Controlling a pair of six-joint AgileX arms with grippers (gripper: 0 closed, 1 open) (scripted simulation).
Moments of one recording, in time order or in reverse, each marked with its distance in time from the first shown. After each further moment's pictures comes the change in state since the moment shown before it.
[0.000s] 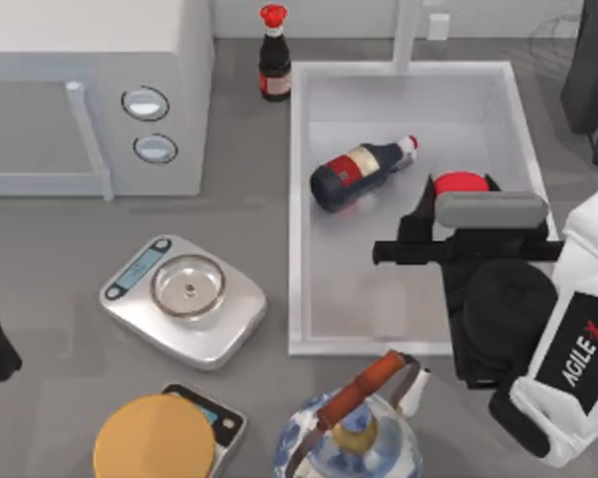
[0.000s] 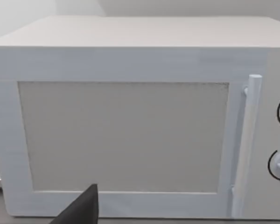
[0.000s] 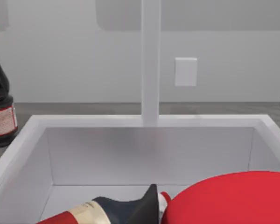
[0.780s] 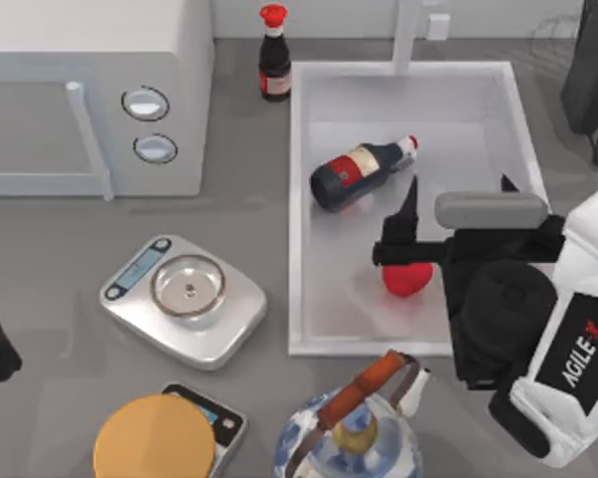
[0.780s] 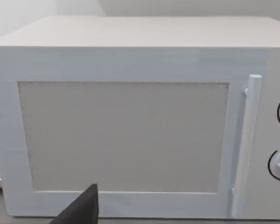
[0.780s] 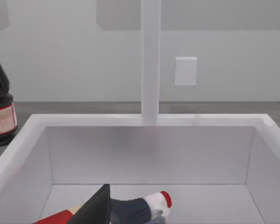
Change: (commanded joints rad) left arm 0.000 0.000 0.000 0.000 0.000 0.000; right arm 0.000 0.000 0.000 0.000 0.000 0.000
